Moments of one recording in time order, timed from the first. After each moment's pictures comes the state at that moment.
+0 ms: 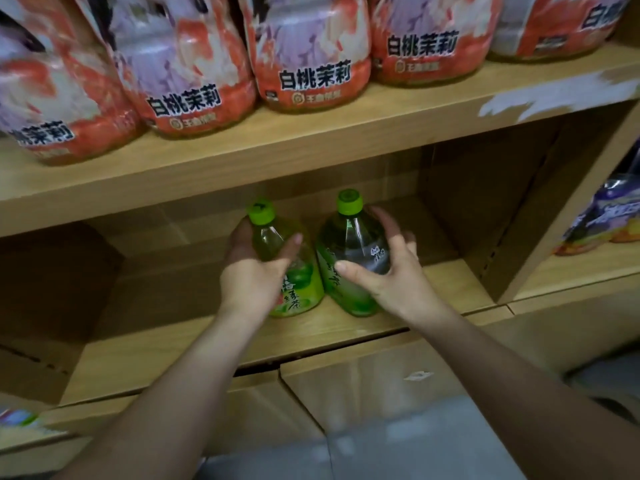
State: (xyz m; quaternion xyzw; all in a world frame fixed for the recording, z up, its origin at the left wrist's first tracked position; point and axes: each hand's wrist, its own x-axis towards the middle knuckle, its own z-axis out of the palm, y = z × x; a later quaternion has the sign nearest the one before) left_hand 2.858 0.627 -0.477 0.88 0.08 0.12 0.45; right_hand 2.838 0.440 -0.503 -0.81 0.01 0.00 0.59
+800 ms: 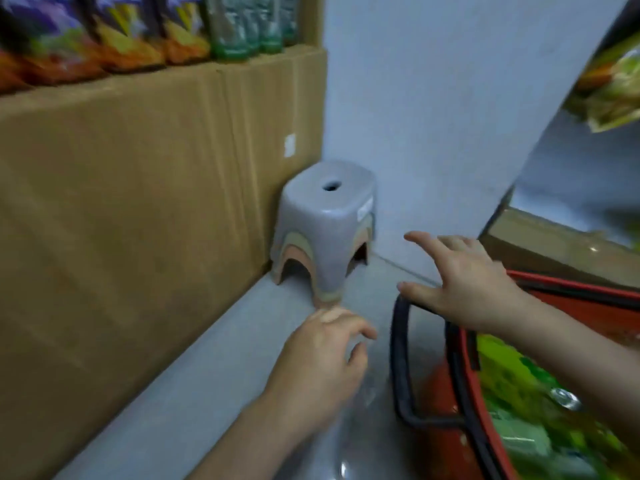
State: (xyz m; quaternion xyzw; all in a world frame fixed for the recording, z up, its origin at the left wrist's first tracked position) left_hand 2.492 0.208 -0.787 0.75 -0.55 -0.12 0.34; right_hand 2.370 0.037 -0.730 -0.92 0.38 -0.03 0.07
